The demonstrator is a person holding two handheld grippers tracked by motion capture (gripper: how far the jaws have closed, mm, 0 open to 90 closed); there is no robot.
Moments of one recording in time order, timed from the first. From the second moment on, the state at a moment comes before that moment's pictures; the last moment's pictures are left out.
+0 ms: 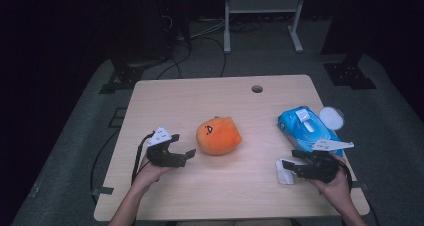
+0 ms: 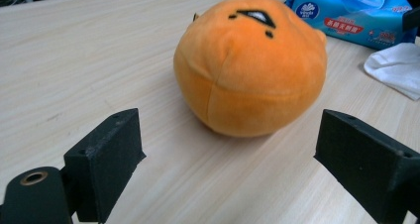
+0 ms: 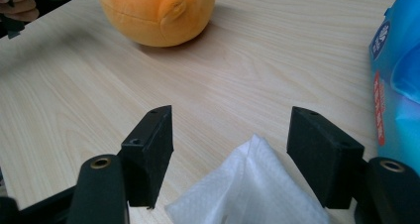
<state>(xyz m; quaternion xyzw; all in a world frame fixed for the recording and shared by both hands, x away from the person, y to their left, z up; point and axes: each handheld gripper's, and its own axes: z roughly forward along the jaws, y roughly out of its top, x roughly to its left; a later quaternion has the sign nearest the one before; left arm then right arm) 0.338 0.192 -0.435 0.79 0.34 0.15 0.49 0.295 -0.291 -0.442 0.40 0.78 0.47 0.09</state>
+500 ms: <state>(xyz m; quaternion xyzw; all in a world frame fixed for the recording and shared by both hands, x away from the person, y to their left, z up) 0.313 0.206 -0.452 0.78 0.35 0.15 0.49 0.294 -0.289 -0.443 0.40 0.78 0.47 0.09</state>
